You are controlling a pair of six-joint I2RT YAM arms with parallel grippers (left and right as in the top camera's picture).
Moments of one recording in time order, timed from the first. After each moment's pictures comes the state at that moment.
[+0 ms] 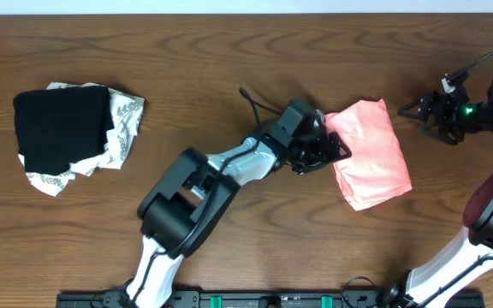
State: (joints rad) left arm -0.72 2.15 1.27 0.08 0.64 -1.03; right arm -0.45 2.01 1.56 -1.13 -0.73 -0.16
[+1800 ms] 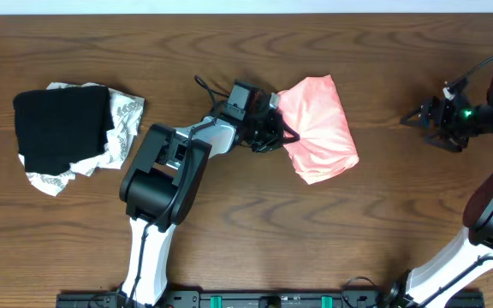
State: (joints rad) left arm -0.44 2.22 1.27 0.02 0.84 -0.81; right arm -0.45 2.01 1.56 -1.18 -0.61 -0.11
